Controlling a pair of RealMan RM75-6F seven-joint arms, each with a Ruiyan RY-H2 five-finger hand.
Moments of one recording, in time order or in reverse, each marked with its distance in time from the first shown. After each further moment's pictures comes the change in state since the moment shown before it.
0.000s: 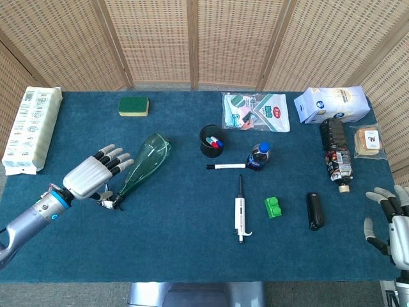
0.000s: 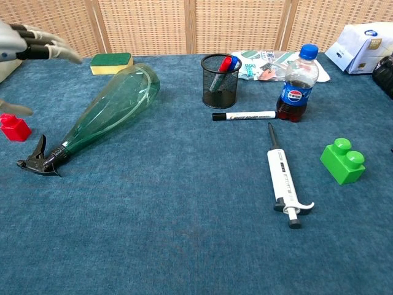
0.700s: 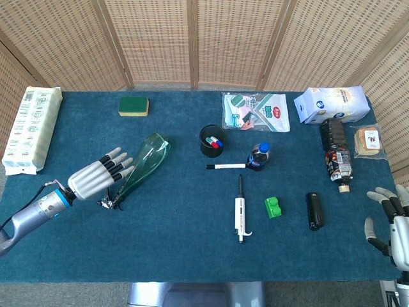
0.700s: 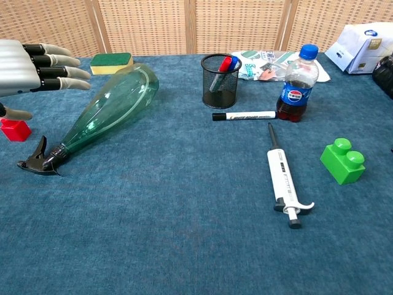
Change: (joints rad) left arm 0.000 -0.240 0.060 0.479 0.213 0.176 0.097; right arm -0.006 0.018 -0.003 -0.037 -0.007 0.013 -0.014
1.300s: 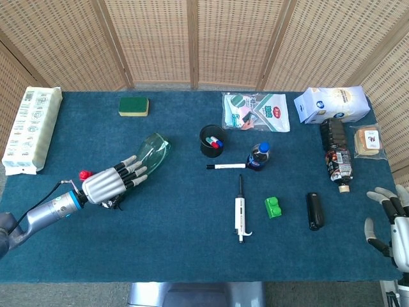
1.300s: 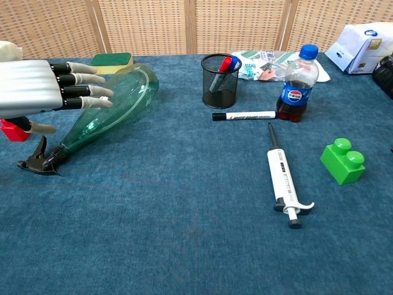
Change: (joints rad) left arm -0.029 -0.177 0.062 0.282 0.076 0.131 -0.130; right arm -0.004 0.019 -0.003 -0.022 -0.008 0.004 0.018
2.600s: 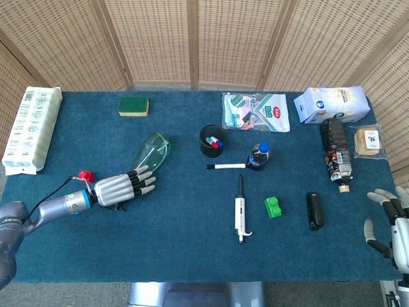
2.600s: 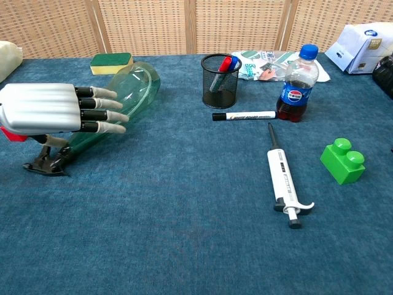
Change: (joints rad) left arm -0.047 -0.155 0.119 0.285 0.026 0.029 -0.100; right arm -0.006 0.007 -0.008 -0.013 0.009 -0.003 0.021
